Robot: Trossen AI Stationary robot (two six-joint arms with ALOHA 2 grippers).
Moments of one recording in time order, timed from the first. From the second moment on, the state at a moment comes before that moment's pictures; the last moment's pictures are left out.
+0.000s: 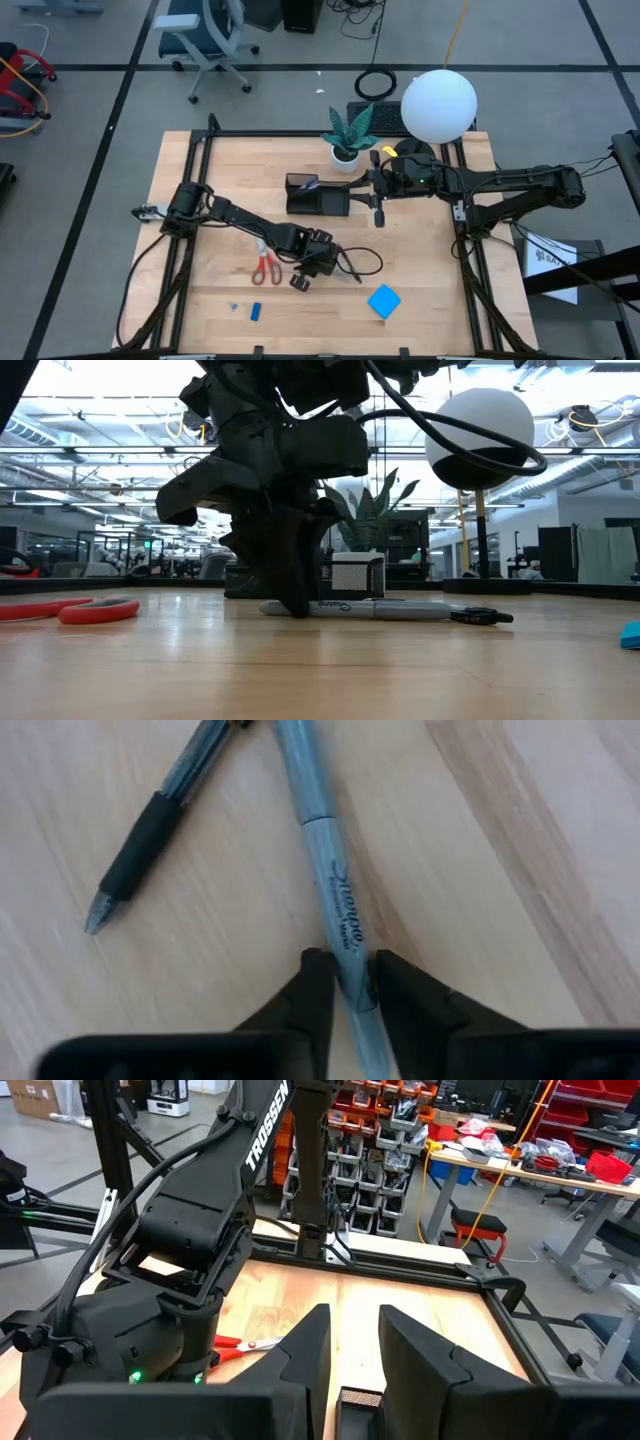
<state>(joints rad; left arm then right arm) -0.23 2.06 1.37 -0.48 0.05 0.24 -0.06 1.18 0.90 0.10 -0.08 -0.16</state>
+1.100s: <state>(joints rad) -0.28 1.89 1.36 -0.59 -0.18 0.12 -0.06 1.18 0.90 0.13 -0.08 -0.16</state>
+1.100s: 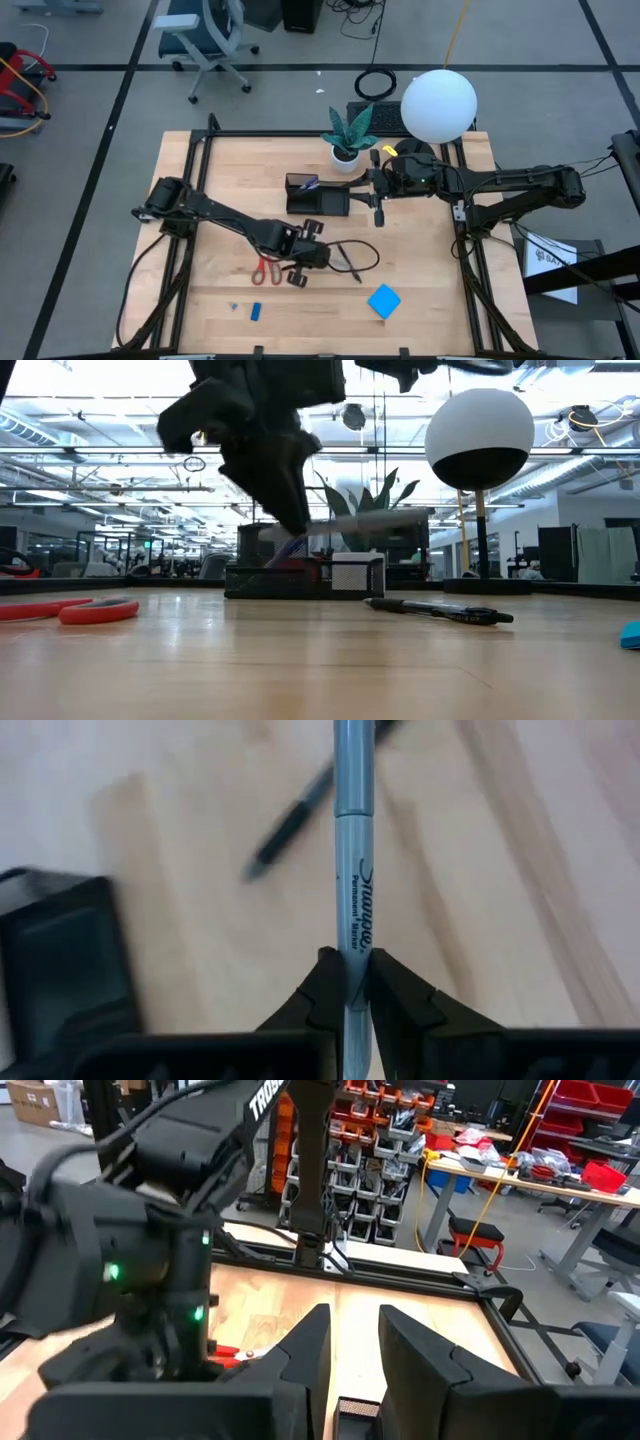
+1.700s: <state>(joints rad) -0.24 1.67 1.19 -0.47 -0.41 -0.04 -0.06 1.15 0.90 0.12 -0.08 -0.16</state>
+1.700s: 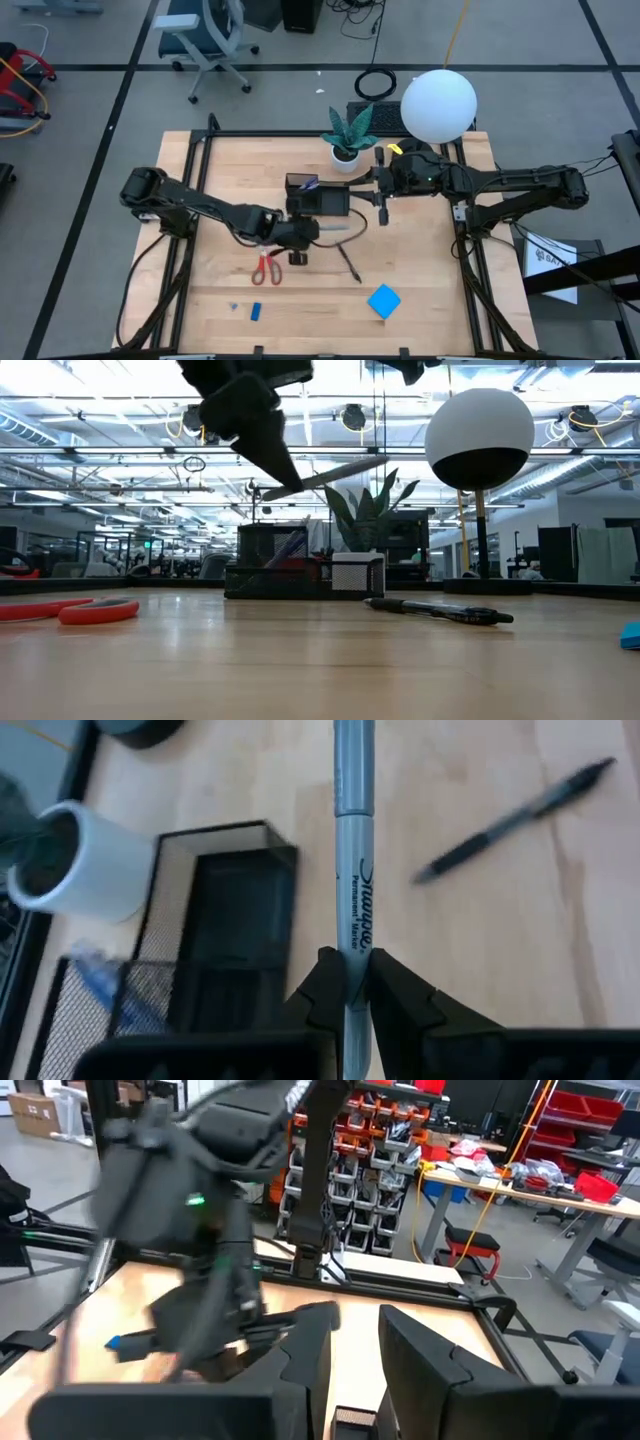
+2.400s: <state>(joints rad) -0.19 1.22 0.57 0.62 -0.33 0.10 -0.06 1.11 0.76 0.41 -0.03 -0.16</state>
